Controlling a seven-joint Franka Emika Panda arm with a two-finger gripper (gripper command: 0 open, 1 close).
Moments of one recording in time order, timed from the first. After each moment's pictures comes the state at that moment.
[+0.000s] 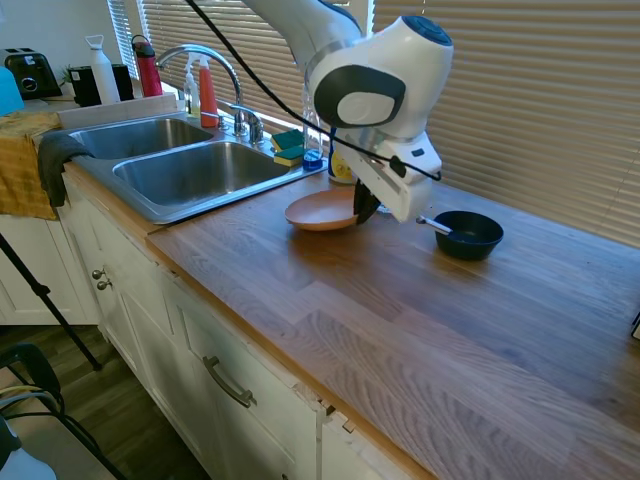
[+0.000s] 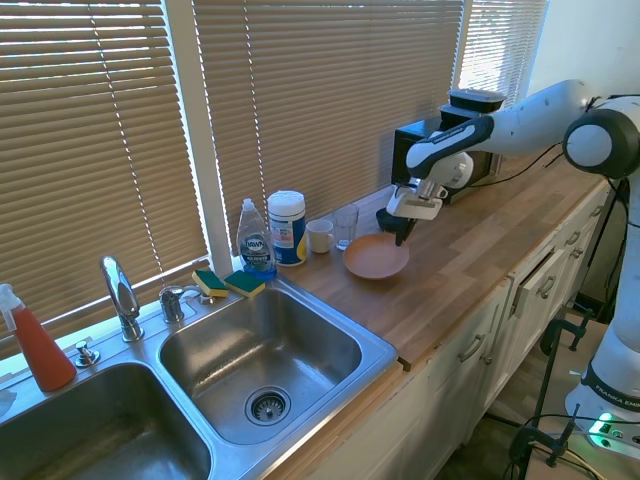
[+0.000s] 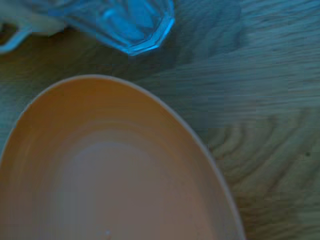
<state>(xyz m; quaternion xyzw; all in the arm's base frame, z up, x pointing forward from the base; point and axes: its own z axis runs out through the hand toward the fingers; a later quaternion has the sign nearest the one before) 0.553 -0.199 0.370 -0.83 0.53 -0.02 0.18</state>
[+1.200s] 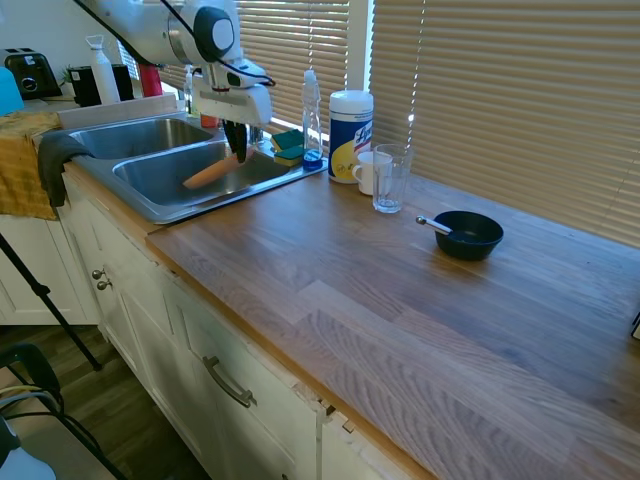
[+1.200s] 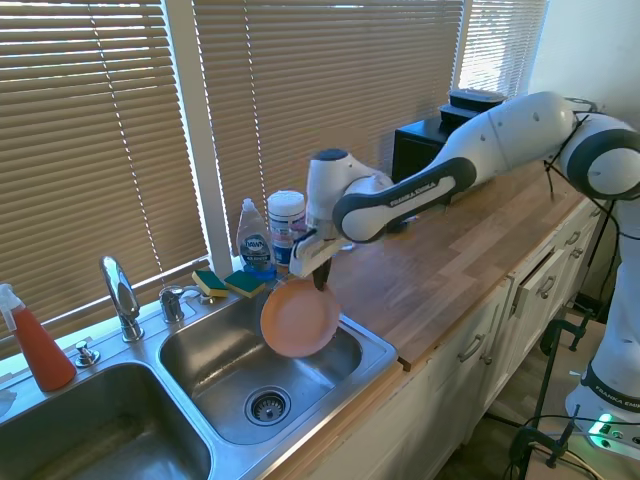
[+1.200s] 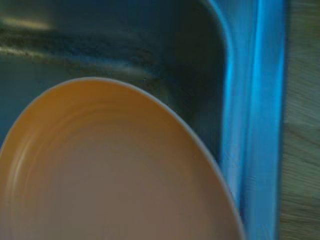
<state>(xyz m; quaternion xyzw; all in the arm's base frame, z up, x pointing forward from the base) 0.636 0.189 0.382 -0.91 0.40 -0.06 0.01</state>
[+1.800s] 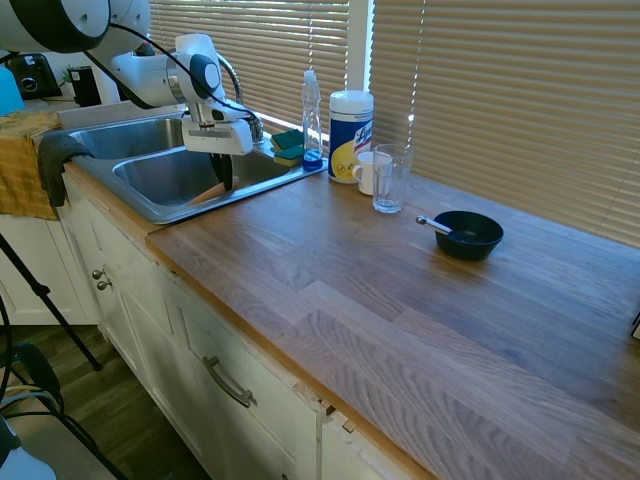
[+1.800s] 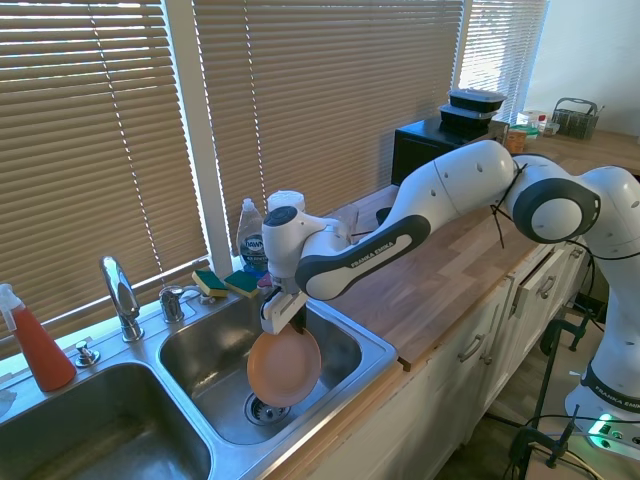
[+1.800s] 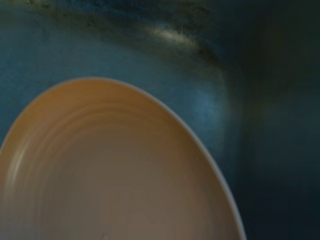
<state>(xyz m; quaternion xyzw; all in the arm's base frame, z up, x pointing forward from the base) 0.664 0.268 0.301 -0.92 0.38 -0.05 -0.05</state>
